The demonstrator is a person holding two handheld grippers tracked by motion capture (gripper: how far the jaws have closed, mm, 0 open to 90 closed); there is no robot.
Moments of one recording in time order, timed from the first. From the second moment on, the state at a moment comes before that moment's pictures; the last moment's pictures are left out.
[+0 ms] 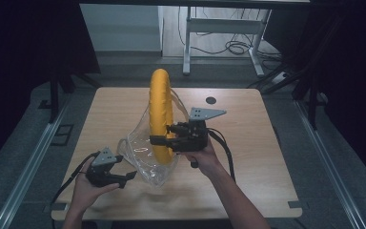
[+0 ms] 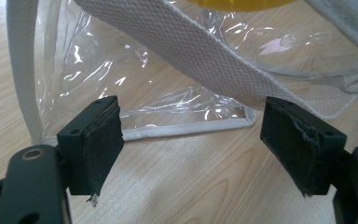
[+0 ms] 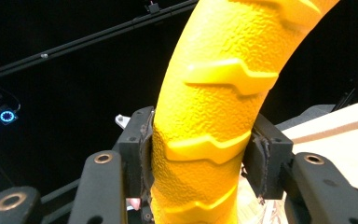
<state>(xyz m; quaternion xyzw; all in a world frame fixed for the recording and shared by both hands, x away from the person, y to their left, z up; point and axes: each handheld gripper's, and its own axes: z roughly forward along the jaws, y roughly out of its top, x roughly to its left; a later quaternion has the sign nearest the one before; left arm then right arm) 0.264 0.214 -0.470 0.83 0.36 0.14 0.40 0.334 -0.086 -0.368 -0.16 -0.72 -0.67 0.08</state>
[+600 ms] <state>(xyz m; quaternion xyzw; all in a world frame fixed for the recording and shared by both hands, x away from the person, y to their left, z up) 0.265 0.213 -0.471 0.84 0.35 0.14 0.39 0.336 -0.088 -0.397 -0.20 -0.74 -0.64 0.06</state>
